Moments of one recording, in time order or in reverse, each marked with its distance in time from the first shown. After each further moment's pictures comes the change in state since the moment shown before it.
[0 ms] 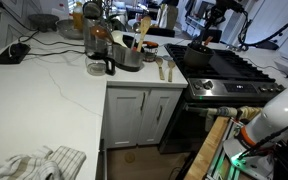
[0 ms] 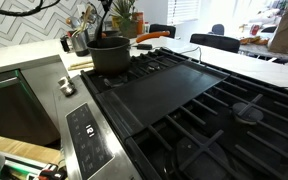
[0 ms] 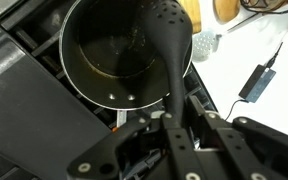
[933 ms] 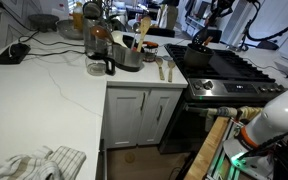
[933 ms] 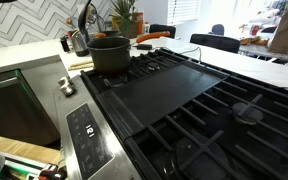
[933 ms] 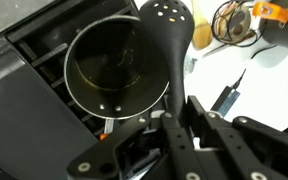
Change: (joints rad) arm 0.011 -0.088 0.001 0.033 0.073 -0.133 -0.090
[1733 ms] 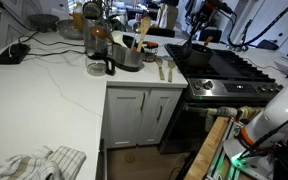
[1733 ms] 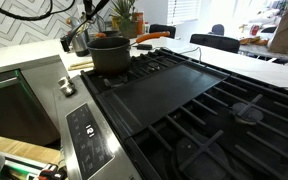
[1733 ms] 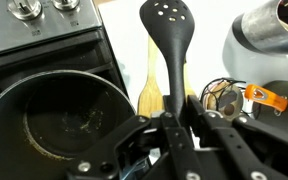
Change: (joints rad) arm 0.050 0.237 0.015 0.103 0.179 -0.168 -0.160
